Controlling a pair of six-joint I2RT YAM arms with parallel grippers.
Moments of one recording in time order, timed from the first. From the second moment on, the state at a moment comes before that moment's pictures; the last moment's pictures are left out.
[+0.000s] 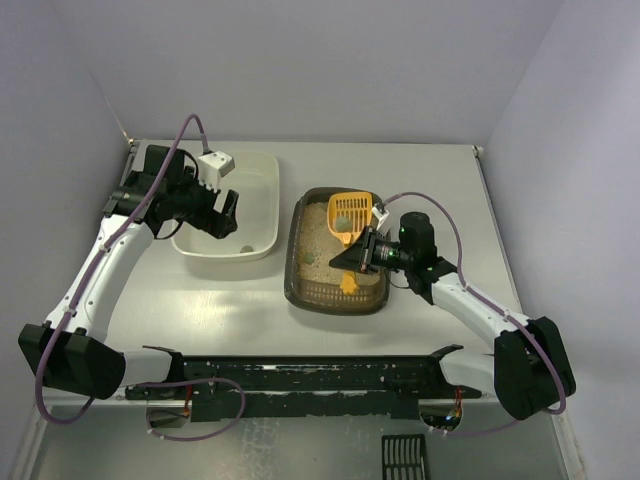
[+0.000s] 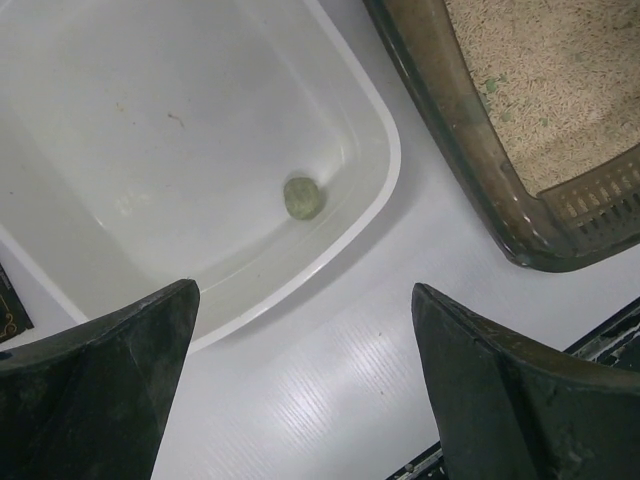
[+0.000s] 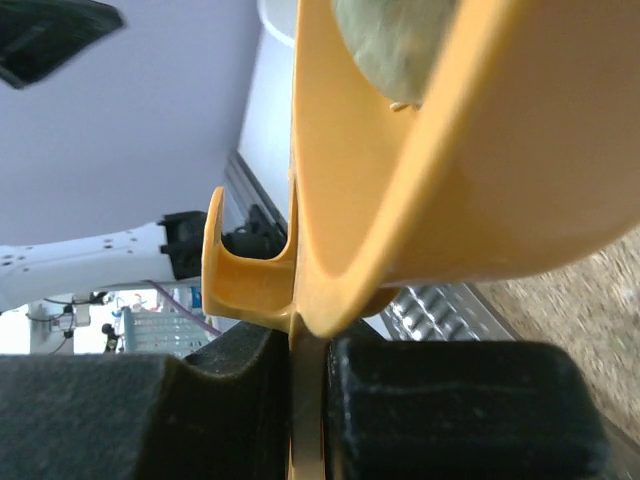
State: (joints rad) left arm -0.22 1.29 1.33 -0.84 0.33 0.25; right arm 0.38 1.18 0.58 0.23 -0.77 0.83
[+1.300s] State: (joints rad) left arm -0.23 1.27 1.26 -0.84 0.29 0.25; right arm 0.41 1.63 0.23 1.52 -0.97 1.79
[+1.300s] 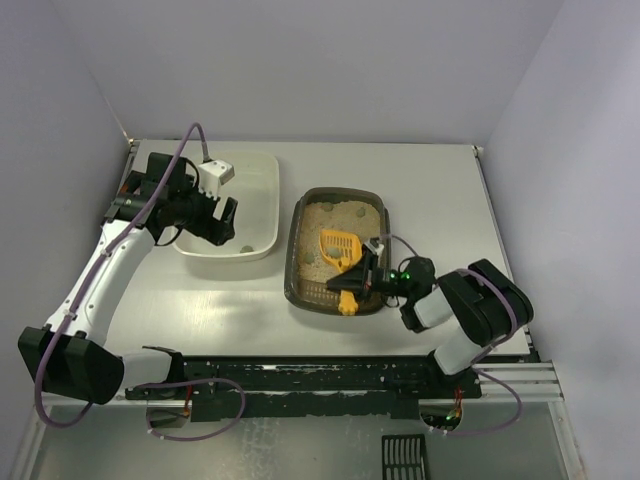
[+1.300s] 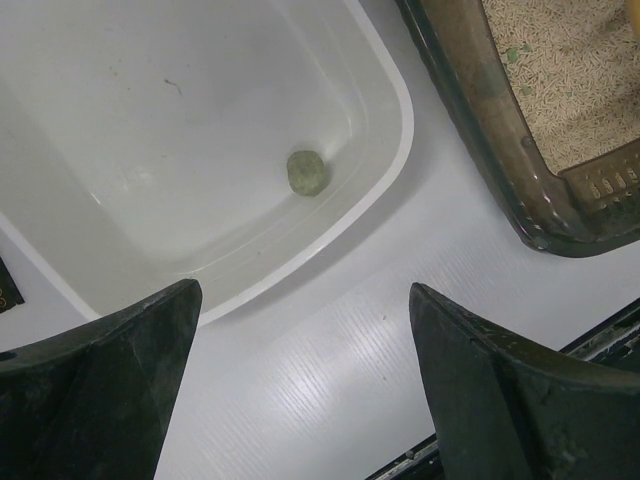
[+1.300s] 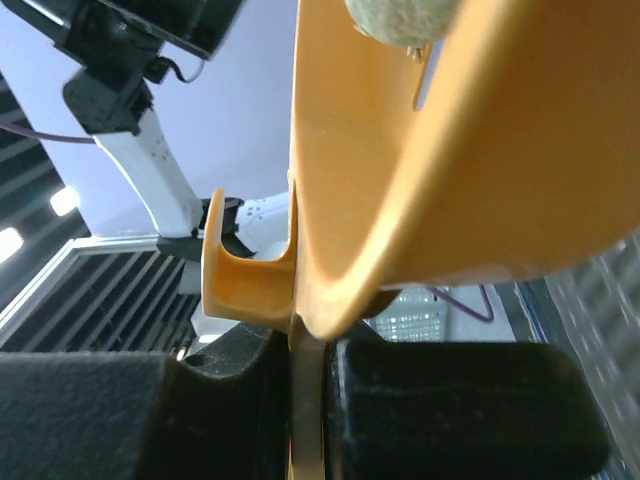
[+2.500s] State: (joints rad) left arm -0.22 1.21 1.23 -0.84 0.26 0.26; right arm 0.45 1.54 0.16 1.51 -0.88 1.65
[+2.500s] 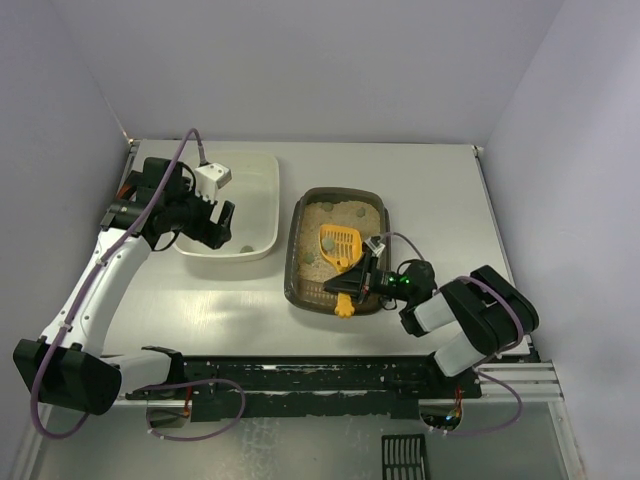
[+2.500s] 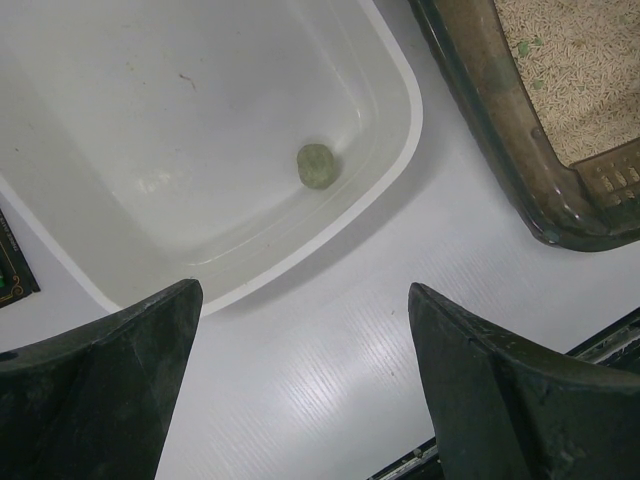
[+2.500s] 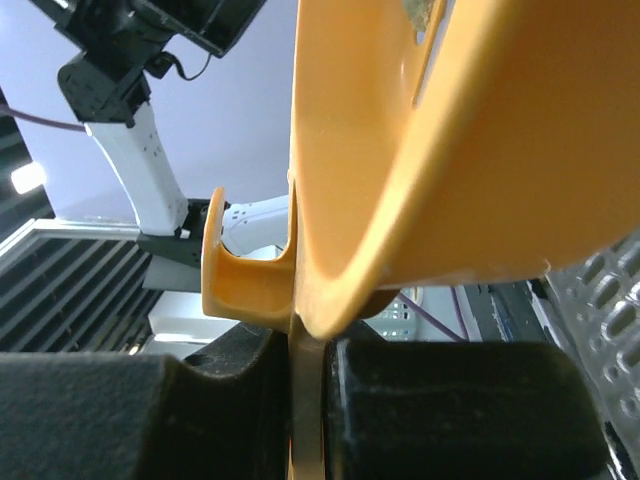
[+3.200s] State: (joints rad) left arm -0.21 1.21 1.22 -0.84 0.26 0.26; right arm 0.51 1.15 0.42 0.51 -0.76 0.94
